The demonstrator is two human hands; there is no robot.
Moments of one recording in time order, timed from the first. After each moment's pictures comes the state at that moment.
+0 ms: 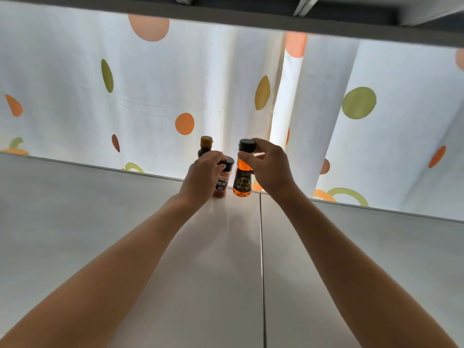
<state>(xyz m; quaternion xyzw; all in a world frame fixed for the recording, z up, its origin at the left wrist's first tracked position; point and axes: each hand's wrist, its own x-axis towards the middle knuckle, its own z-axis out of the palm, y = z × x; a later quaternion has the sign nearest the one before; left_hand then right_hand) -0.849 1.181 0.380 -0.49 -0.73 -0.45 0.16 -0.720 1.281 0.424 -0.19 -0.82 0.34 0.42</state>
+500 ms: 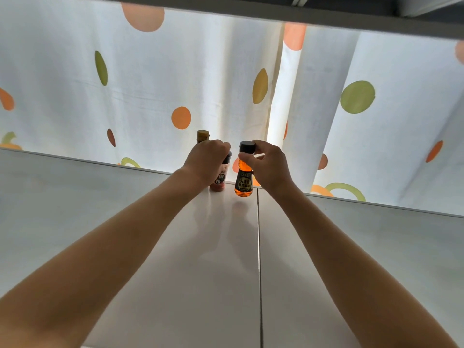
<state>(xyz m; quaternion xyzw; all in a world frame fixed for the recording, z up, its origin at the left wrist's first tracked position) -0.843 1.188 0.416 -0.54 -0.79 -0.16 0.25 -0.723 1.297 0.407 -0.21 -0.83 0.32 0.41</state>
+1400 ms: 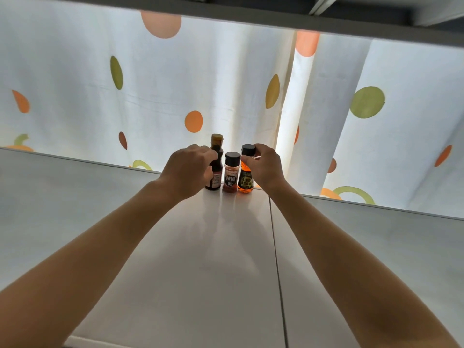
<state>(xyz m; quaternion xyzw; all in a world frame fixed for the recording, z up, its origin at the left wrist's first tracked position) -0.878 1.122 0.404 -0.55 -0.75 -0.18 0.30 -0.770 1.297 0.398 -0.26 -0.82 0.31 0.40</state>
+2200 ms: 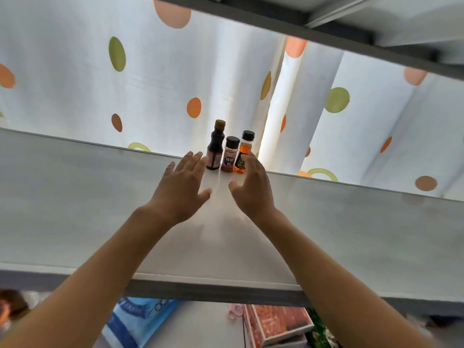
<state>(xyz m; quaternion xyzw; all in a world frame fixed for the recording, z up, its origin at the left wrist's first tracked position) -0.834 1.015 0.368 -0.54 -0.80 -0.21 0.12 -0.713 1.145 0.363 -0.31 -0.86 0.14 0.38</state>
